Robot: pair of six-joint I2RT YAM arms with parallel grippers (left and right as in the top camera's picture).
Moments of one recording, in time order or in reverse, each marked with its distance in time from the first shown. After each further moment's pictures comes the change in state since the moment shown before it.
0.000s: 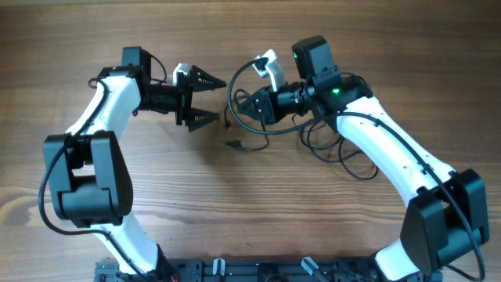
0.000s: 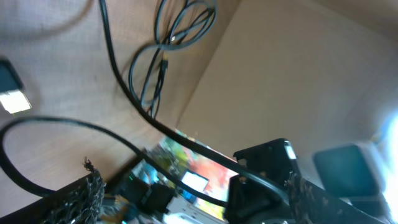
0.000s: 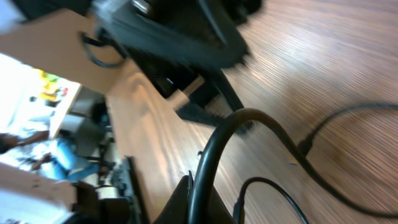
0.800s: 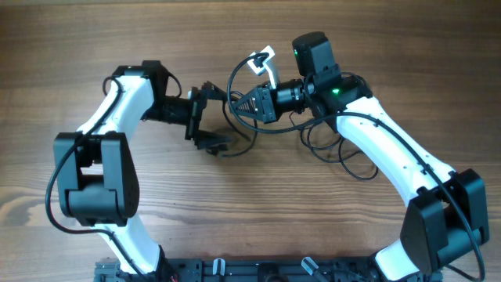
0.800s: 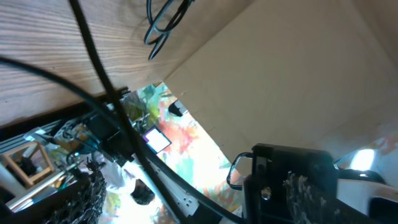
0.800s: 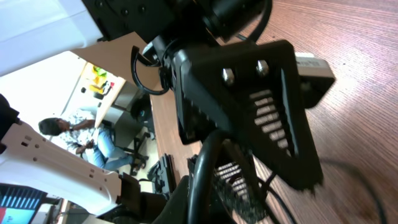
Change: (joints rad) left arm -0.087 0.000 0.000 -0.297 0.032 -0.101; right arm 0.000 0.000 0.000 0.076 -0.163 0.050
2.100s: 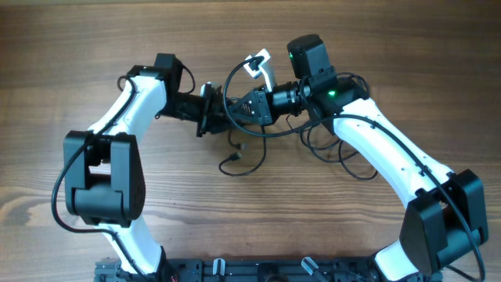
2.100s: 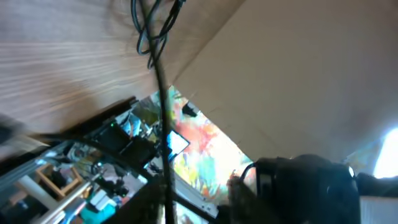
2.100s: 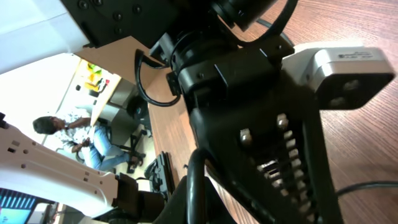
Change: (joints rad) left arm -0.062 0.001 0.000 0.152 0.000 -0.021; right arm 0.025 -0.002 0.000 -0.016 0.039 0.000
